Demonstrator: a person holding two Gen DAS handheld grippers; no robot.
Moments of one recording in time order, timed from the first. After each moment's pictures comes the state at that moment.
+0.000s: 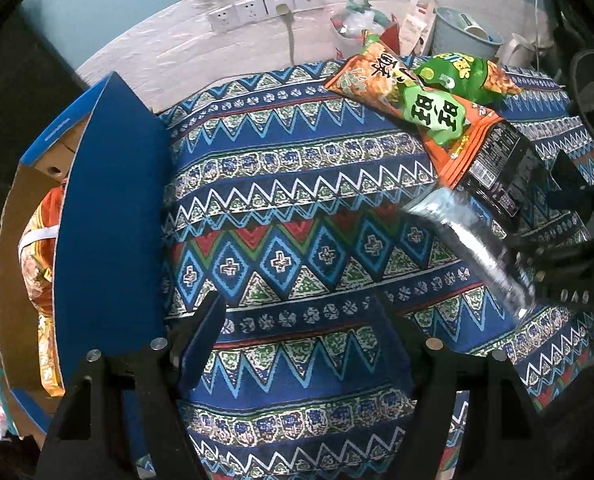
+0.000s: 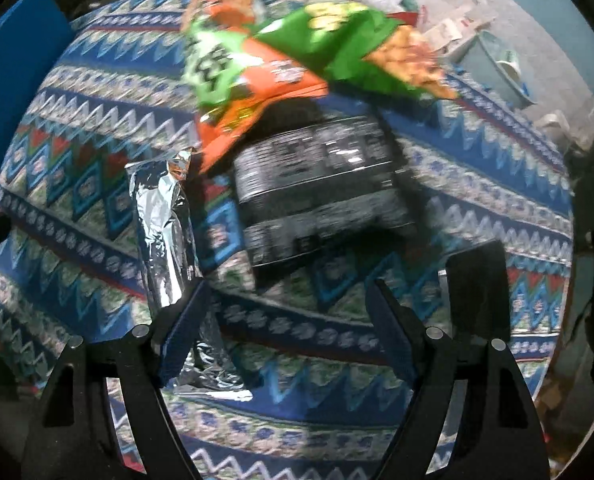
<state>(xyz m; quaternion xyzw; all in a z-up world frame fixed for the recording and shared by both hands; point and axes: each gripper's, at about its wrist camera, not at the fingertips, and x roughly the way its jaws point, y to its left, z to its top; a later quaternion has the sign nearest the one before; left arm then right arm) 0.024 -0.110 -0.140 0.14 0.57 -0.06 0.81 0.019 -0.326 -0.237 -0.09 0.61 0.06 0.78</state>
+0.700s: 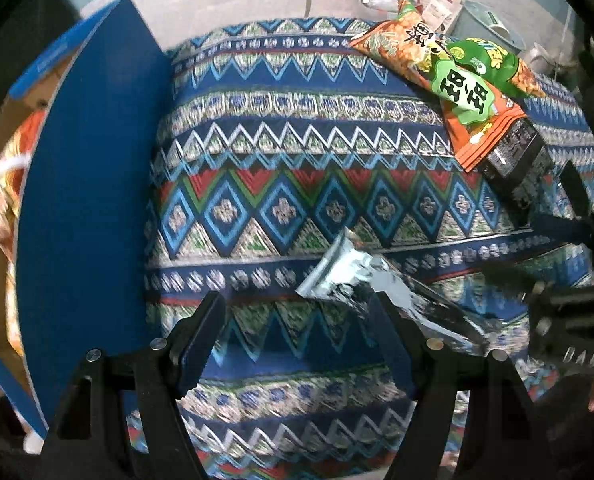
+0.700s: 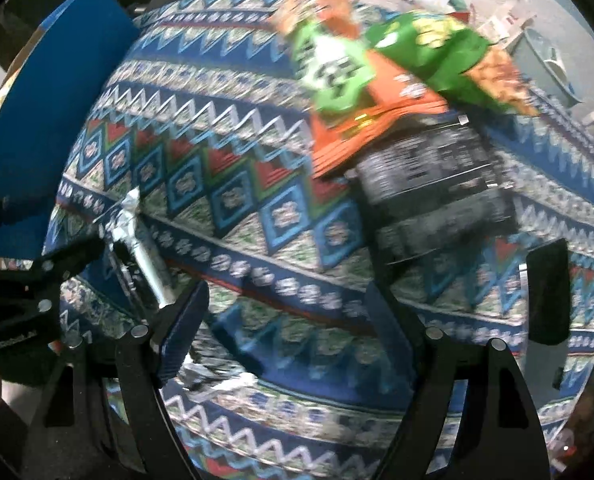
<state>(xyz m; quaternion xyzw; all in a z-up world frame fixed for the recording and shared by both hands) 0.025 -0.085 -0.161 0.05 0.64 -0.05 0.77 0.001 -0.285 -0.230 -0.04 0.61 0.13 0.78</state>
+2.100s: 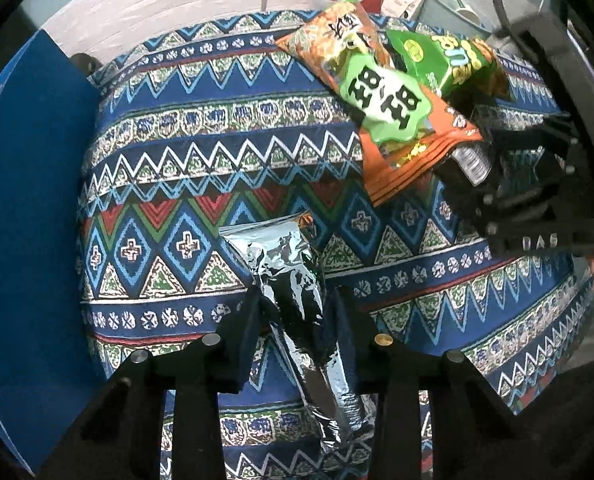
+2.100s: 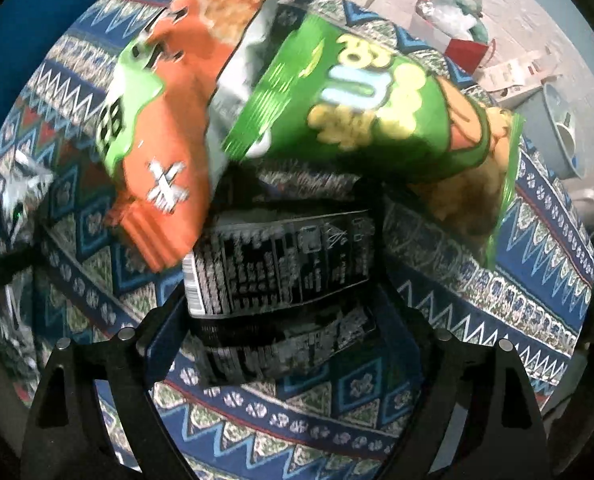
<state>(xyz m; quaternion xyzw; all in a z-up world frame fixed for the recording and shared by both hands) 0.062 -0.169 -0.186 0.07 0.64 -0.10 0.76 0.086 -0.334 -0.263 -0.17 0.62 0.15 0.75</state>
